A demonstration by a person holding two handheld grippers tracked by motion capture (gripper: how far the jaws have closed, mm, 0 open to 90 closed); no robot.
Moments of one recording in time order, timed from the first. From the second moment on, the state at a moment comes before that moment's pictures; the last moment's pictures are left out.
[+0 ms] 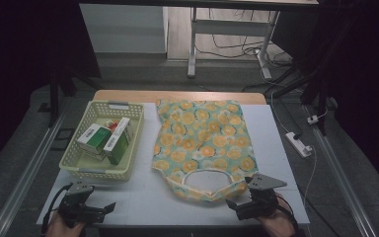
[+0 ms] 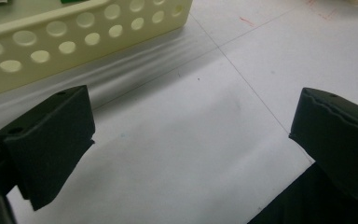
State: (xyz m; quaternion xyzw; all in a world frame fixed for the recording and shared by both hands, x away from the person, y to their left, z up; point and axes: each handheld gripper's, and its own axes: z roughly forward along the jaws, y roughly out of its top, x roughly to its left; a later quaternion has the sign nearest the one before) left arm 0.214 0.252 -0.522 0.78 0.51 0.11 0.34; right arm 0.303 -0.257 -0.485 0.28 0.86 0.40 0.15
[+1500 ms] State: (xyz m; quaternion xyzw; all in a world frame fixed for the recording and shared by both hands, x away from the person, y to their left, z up) left arm 0.214 0.252 -0.522 0.78 0.51 0.11 0.34; right arm 0.310 -0.166 -0.512 0.21 0.91 0.35 0.06
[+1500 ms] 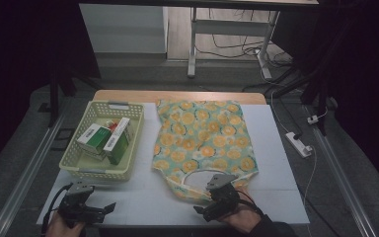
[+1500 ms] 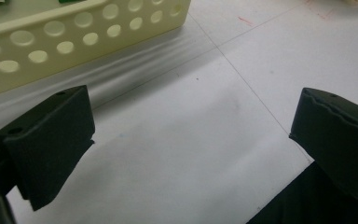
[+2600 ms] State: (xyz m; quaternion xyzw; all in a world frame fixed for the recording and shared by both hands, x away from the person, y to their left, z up) left arm 0.214 0.252 -0.522 0.78 0.51 0.11 0.34; right arm 0.340 -0.179 -0.473 0.21 0.90 0.37 0.05
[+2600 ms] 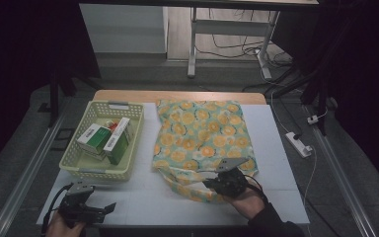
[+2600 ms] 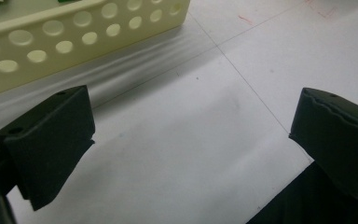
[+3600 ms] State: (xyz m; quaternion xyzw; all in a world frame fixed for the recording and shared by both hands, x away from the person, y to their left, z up) left arm 0.215 0.254 -0.522 0.78 0.51 0.11 0.35; right arm 0.463 -0.163 -0.476 0.26 0.89 0.36 0.09
